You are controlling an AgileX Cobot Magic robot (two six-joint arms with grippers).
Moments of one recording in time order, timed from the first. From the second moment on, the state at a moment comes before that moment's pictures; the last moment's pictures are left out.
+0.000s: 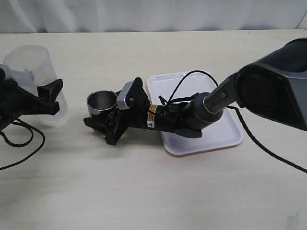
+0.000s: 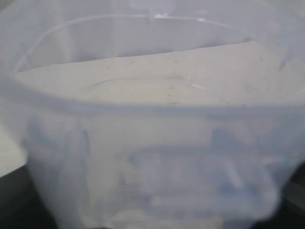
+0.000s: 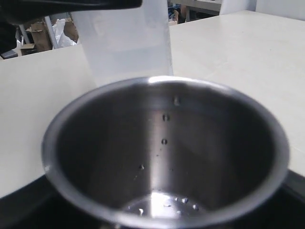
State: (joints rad) left arm -0.06 1.86 -0.35 0.31 -1.17 -0.07; right arm 0.56 2.46 -1.24 -0.79 -1.08 0.38
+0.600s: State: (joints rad) left arm -0.06 1.86 -0.35 0.31 -1.17 -0.07; right arm 0.56 2.46 -1.24 -0.79 -1.06 0.36
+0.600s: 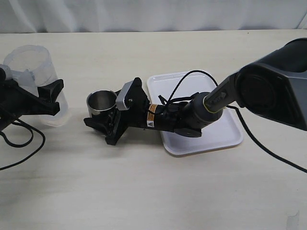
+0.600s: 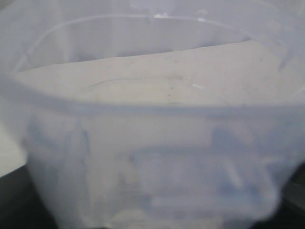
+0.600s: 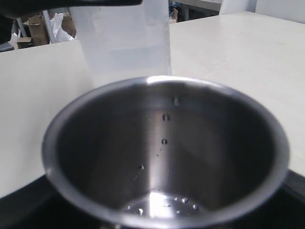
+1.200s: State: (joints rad) left arm -0.06 1.86 -0.35 0.31 -1.17 -0.07; right arm 0.56 2.46 -1.24 -0.79 -1.06 0.25
